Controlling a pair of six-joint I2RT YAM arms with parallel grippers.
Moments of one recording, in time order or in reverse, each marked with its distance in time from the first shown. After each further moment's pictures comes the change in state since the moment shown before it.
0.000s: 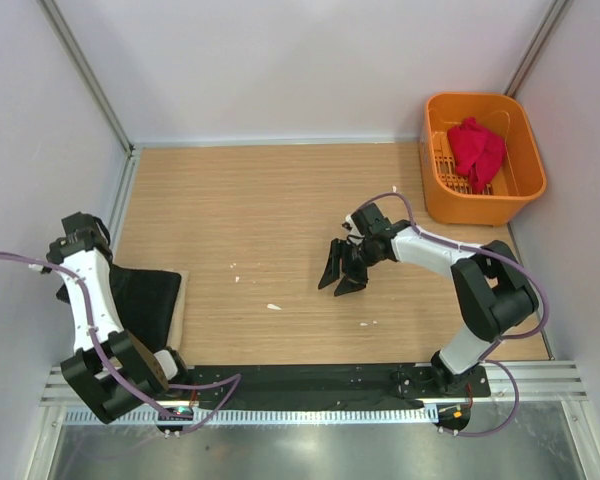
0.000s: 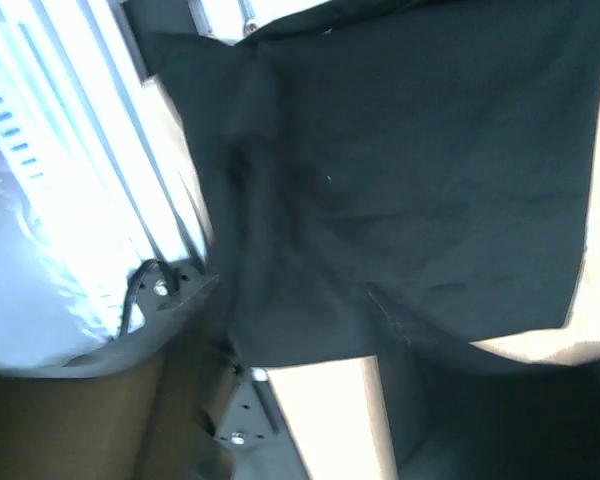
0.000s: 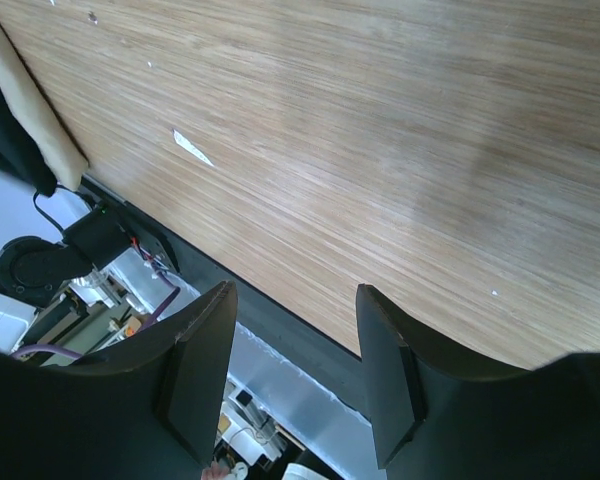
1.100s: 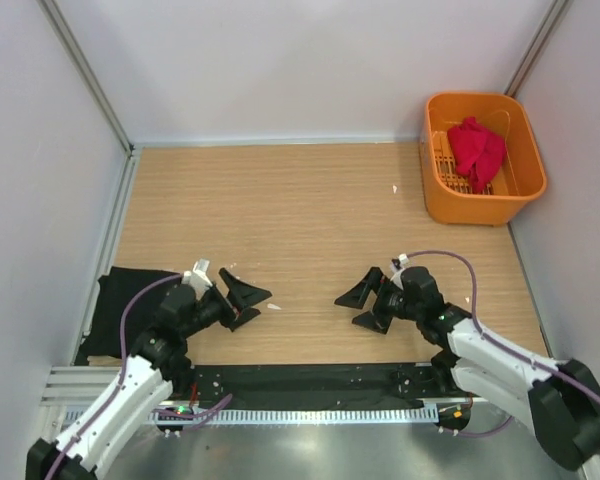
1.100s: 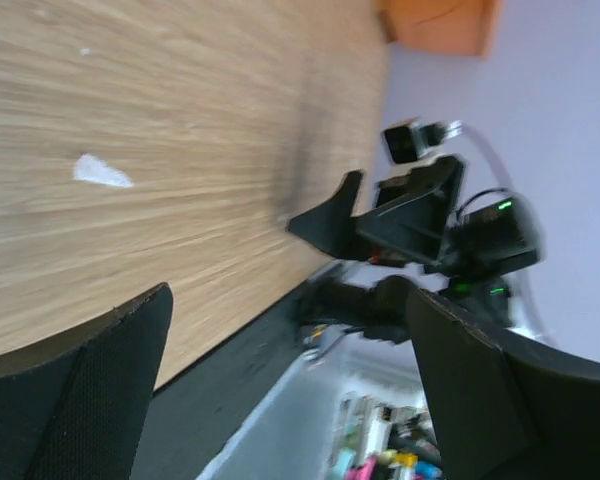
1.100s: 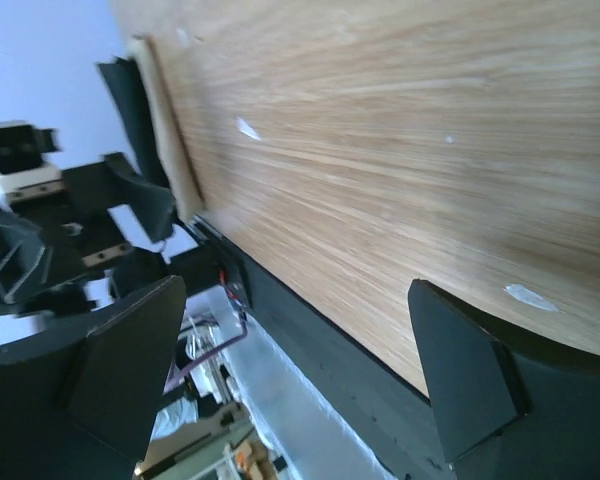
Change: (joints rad) left arm -0.995 -0.697 -0.875 1.077 0.780 -0.553; right arm 0.007 -0.694 -0.731 0.524 0.100 0.460
